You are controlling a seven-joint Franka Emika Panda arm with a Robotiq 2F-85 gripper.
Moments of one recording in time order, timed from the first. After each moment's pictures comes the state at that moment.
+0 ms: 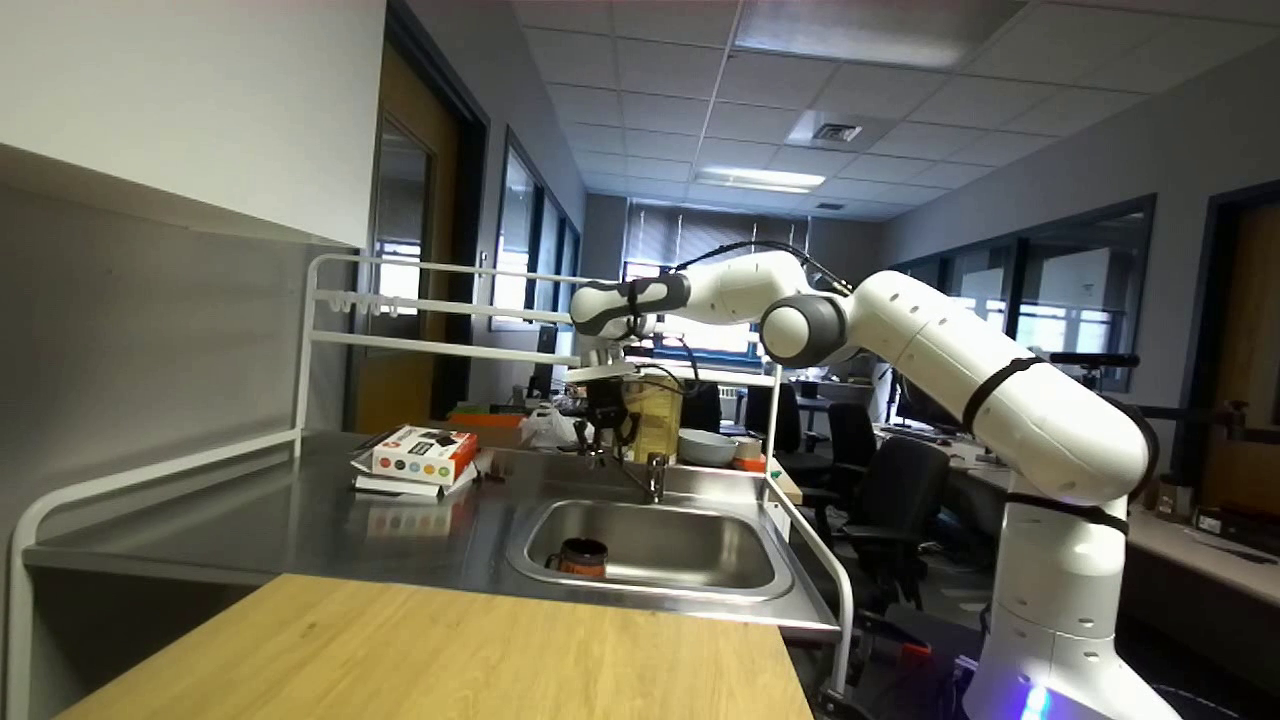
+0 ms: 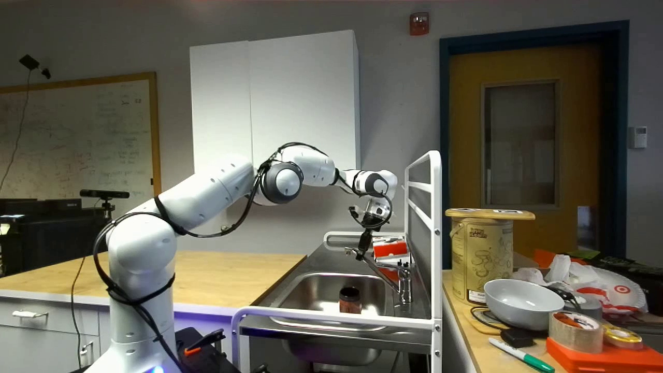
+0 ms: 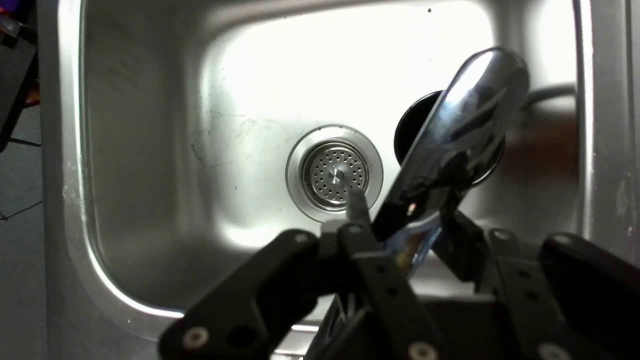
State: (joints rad) arm -0.08 0.98 -0.13 -0.80 0.20 1.39 0.93
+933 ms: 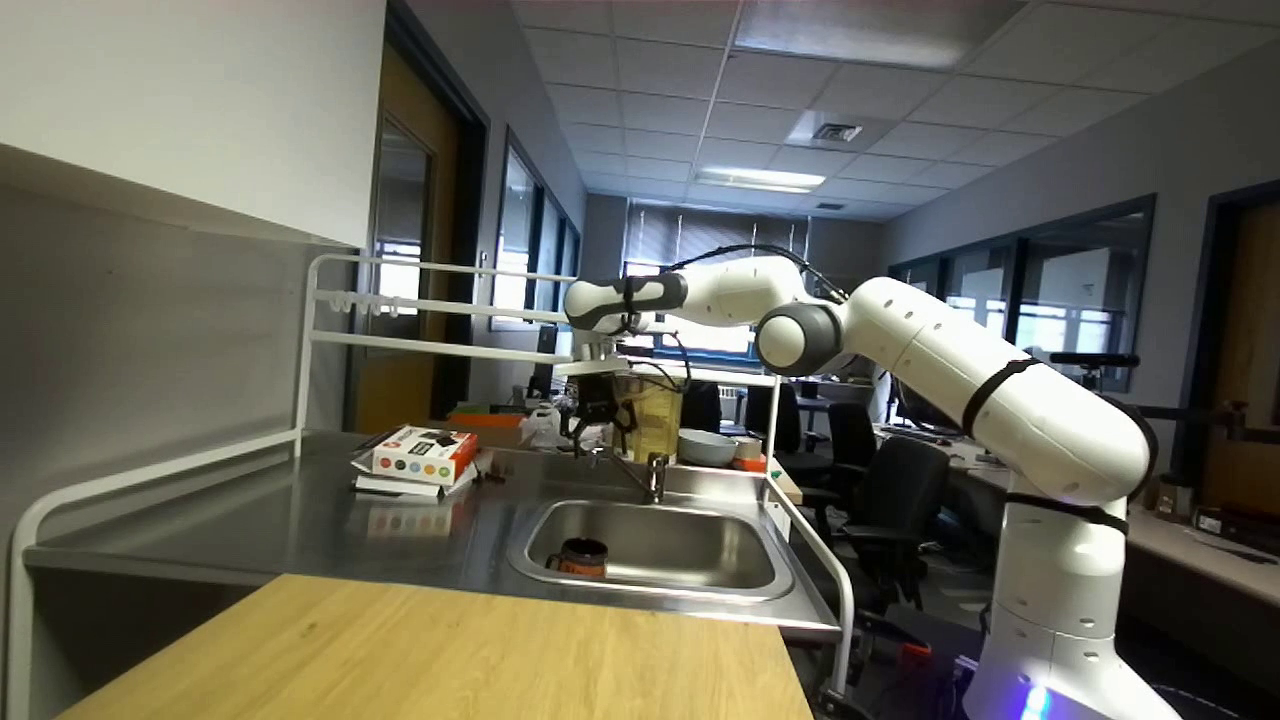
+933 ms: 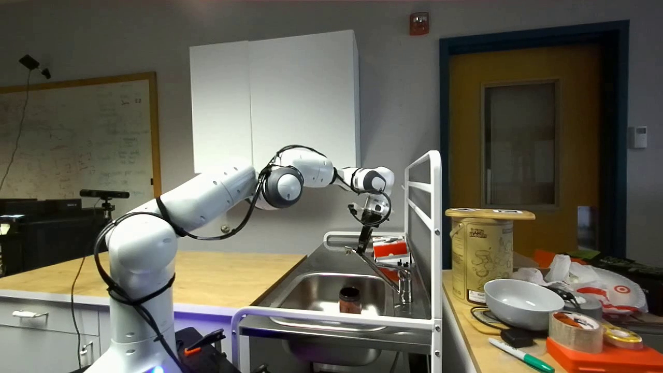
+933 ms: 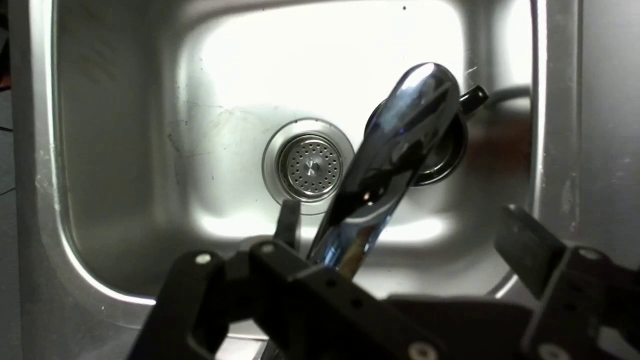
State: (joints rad) arm -0.06 1.02 -0.13 -0.71 0.20 1.38 0.93
